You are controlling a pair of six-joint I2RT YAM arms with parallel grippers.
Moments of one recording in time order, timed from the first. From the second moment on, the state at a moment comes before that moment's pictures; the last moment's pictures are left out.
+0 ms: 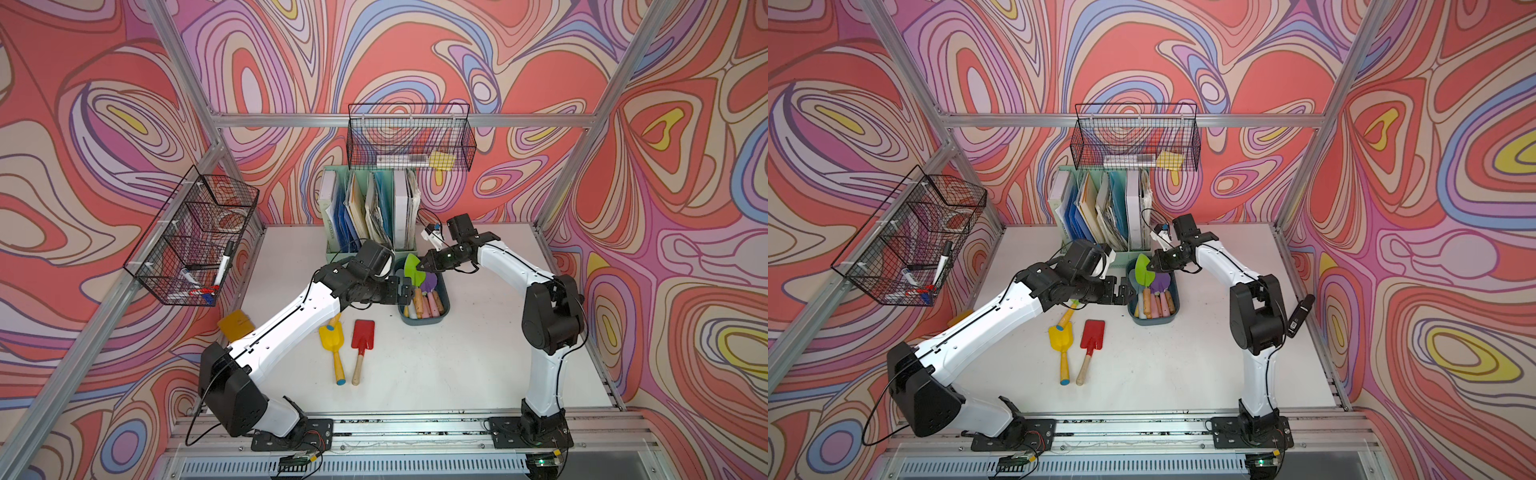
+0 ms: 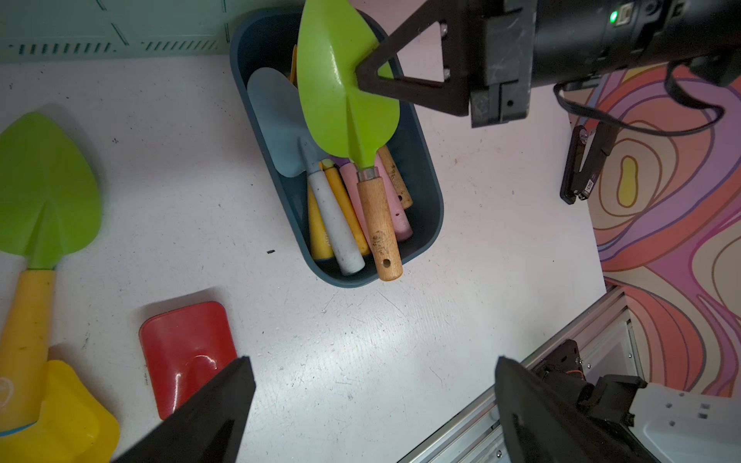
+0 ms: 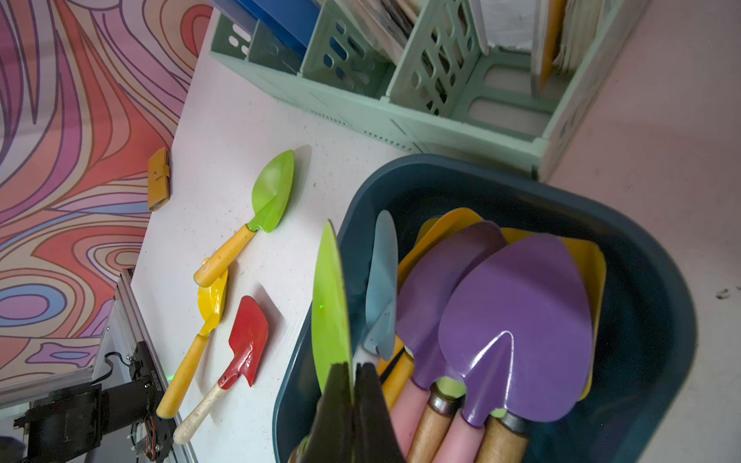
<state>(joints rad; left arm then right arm) -0.67 1.47 1.39 -0.81 0.15 -0.54 0.32 2.03 1.68 -0.68 -0.63 0.06</state>
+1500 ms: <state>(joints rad) -0.67 1.44 1.37 -0.81 0.14 -0.55 0.27 2.14 1.60 -0.56 -0.68 0.09</state>
